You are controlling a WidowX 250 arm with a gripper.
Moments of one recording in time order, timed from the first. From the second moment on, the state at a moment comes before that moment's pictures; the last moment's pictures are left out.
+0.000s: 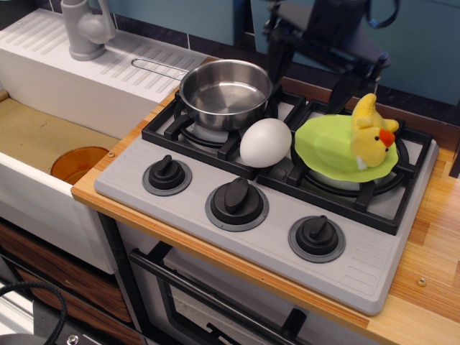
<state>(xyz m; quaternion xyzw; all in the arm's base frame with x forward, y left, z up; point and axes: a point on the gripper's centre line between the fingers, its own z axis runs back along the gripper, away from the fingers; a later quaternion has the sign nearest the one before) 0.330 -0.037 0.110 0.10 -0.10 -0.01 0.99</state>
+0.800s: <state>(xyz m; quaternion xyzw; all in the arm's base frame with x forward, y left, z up) 0.324 -0.014 0.080 0.09 -0.13 -0.01 0.99</state>
